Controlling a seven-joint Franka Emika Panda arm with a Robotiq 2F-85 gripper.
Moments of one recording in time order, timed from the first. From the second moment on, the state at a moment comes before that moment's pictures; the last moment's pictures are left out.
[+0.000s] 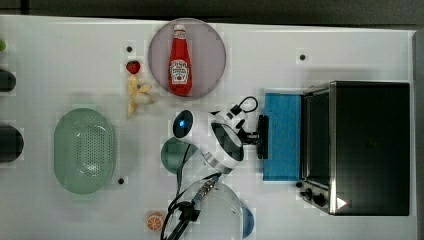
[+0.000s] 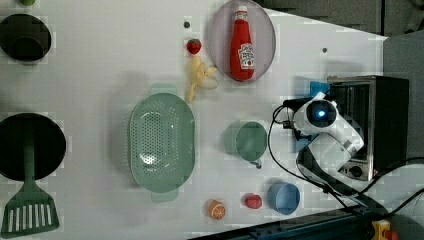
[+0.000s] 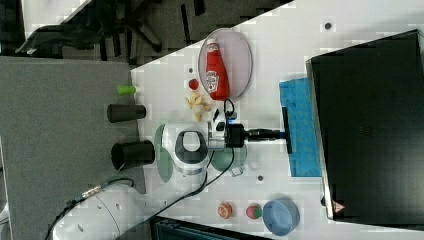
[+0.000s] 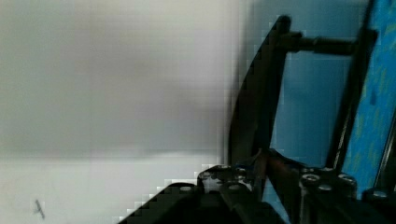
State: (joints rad) arm 0.23 0.53 -0.25 -2.25 -0.85 0.86 -0.08
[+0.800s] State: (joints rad) arm 0.23 0.04 -0.24 -2.19 -0.19 0.67 -0.05
